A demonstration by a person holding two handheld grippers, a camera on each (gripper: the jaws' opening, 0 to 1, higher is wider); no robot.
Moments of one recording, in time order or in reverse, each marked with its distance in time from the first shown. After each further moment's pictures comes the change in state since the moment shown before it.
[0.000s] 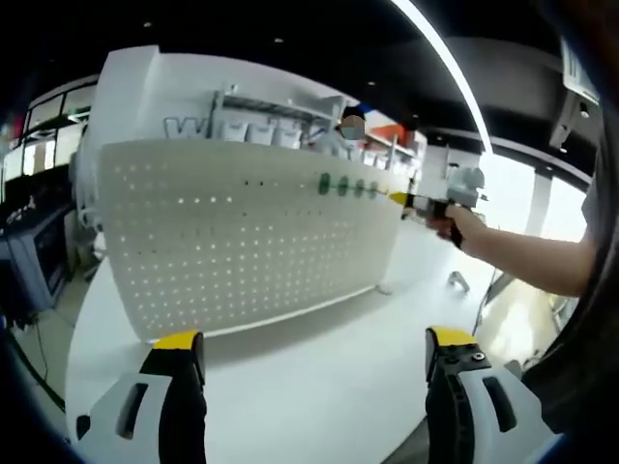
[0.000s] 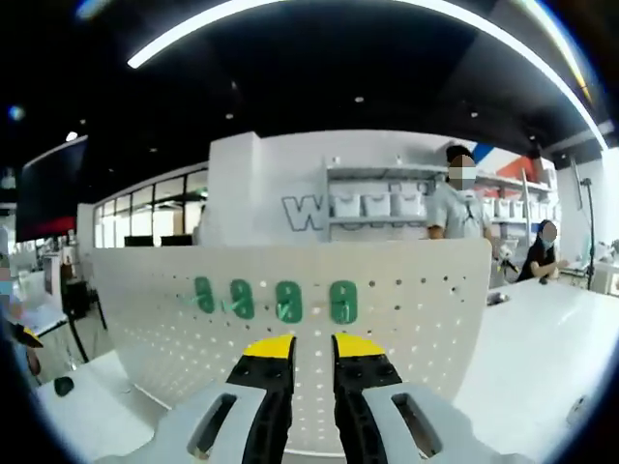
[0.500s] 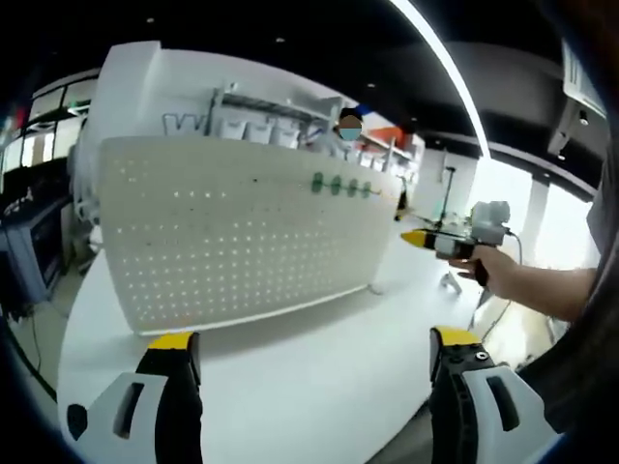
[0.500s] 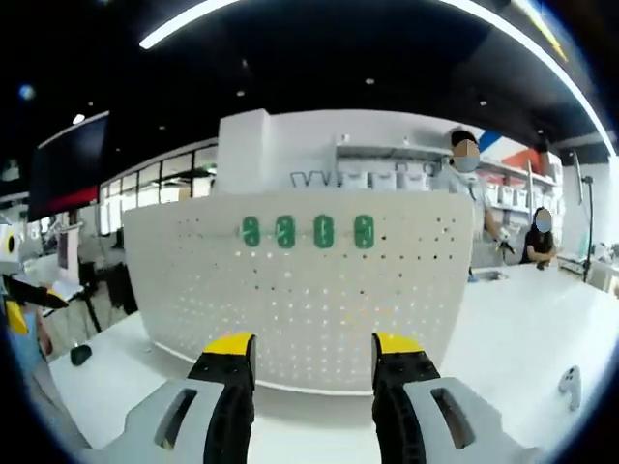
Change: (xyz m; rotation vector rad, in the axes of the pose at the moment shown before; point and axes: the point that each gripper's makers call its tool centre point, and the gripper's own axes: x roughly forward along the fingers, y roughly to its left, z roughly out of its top) left arm -0.007 -0.009 -0.009 -0.036 0.007 -0.019; right arm -0.079 0.035 -0.067 -0.003 0.131 0.012
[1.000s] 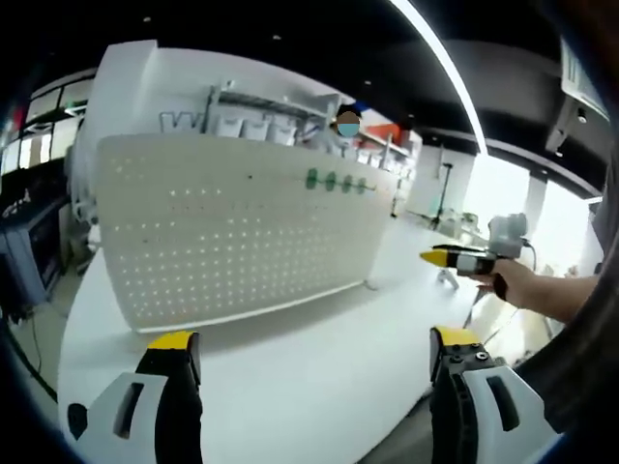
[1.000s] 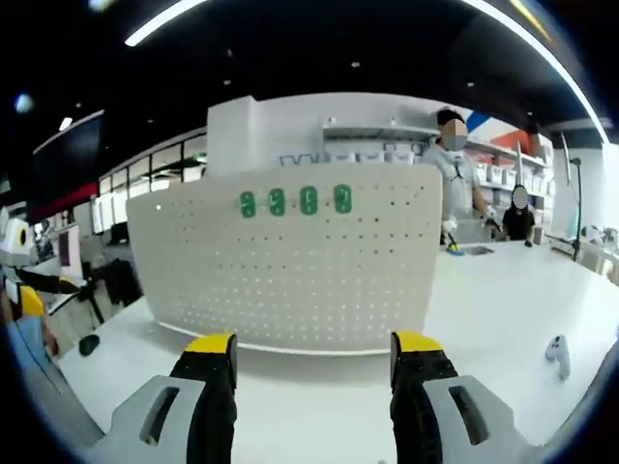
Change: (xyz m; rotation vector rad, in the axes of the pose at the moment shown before) left arm -0.002 -0.010 -0.003 0.006 0.021 -0.026; right arm -0.046 -0.018 -0.022 0.031 0.058 -0.044
